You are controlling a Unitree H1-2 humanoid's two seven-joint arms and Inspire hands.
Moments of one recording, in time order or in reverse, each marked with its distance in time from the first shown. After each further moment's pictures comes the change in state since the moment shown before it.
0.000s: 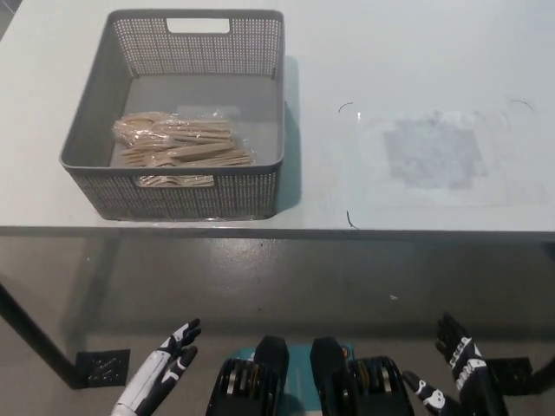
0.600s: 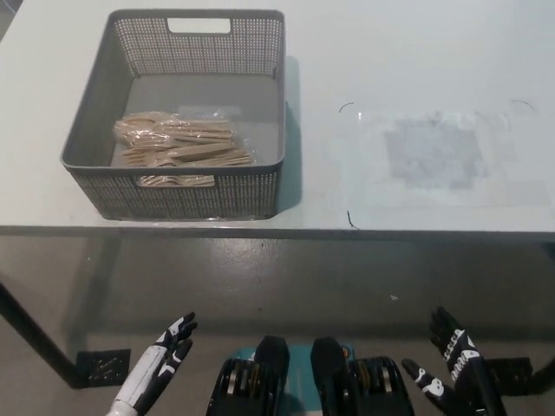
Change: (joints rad) left_arm -0.002 -0.023 0.023 0.002 -0.011 0.000 0.001; right_arm -0.058 -0.012 0.001 0.050 -0.008 -0.002 0.014
